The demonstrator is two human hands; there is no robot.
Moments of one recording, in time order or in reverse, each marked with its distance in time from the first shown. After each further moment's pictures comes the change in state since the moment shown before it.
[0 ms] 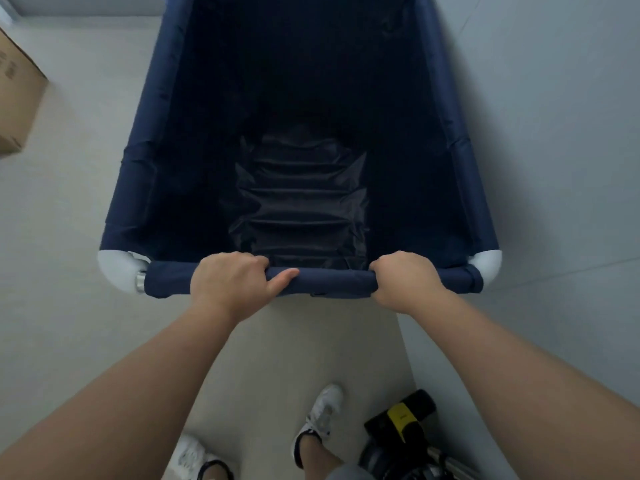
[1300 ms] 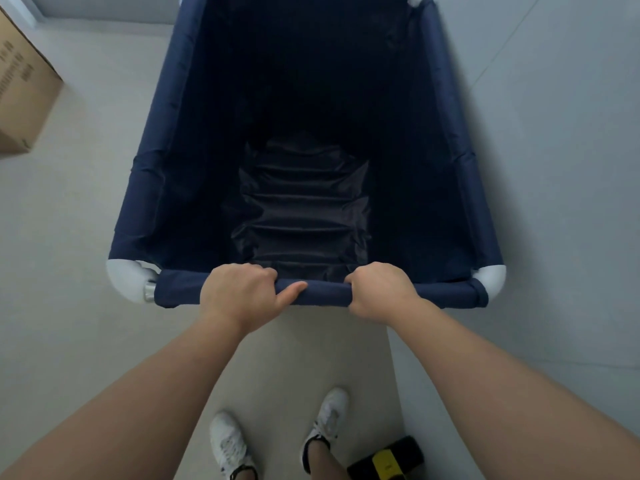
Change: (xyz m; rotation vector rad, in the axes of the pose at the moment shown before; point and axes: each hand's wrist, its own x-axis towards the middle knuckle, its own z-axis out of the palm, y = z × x) left_hand 0.093 0.018 -0.006 -0.008 0.018 -0.037; right_hand 0.095 0.022 -0.049 0.025 -0.011 -0.152
